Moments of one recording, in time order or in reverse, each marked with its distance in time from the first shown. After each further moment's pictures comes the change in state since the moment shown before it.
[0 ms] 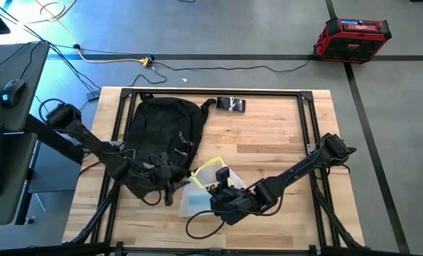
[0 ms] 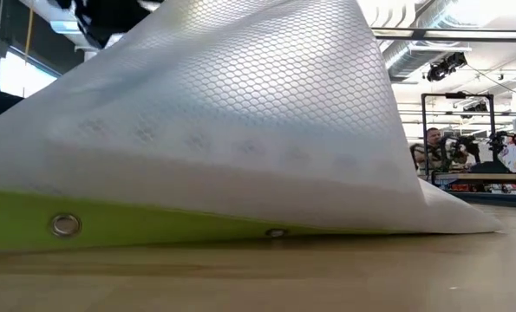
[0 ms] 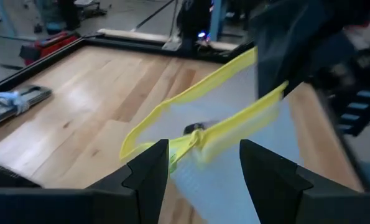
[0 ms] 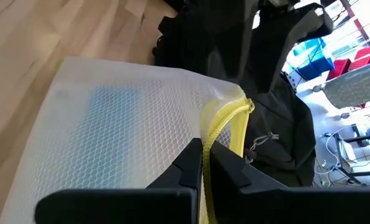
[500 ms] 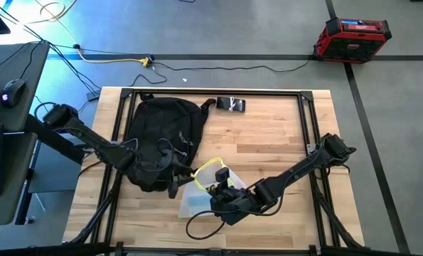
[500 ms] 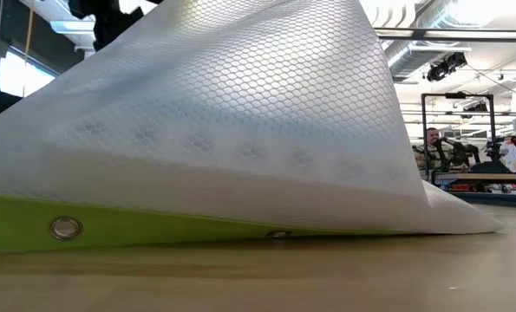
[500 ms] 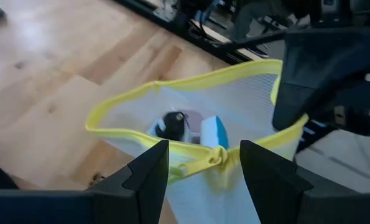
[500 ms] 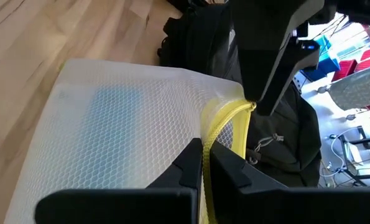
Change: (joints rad) left arm 0.155 -0.029 0.000 -0.031 0.287 -0.297; right arm 0.000 0.000 0.000 0.000 -0.017 0.002
